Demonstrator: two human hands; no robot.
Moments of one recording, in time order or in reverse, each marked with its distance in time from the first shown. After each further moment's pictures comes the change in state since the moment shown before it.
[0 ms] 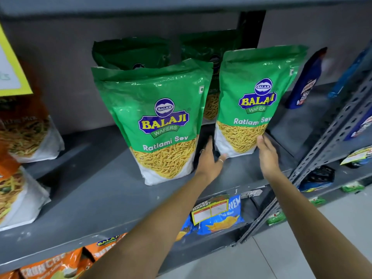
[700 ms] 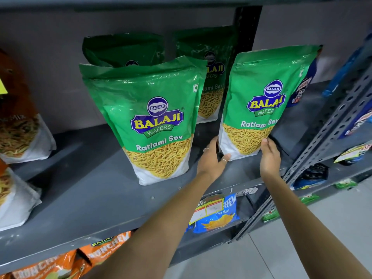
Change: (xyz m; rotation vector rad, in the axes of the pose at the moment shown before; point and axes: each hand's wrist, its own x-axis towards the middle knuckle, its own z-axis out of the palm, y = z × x) left_hand 0.013 -0.010 0.022 0.001 0.000 0.003; right_hand -0.022 -0.015 -0.006 -0.051 0.202 -0.021
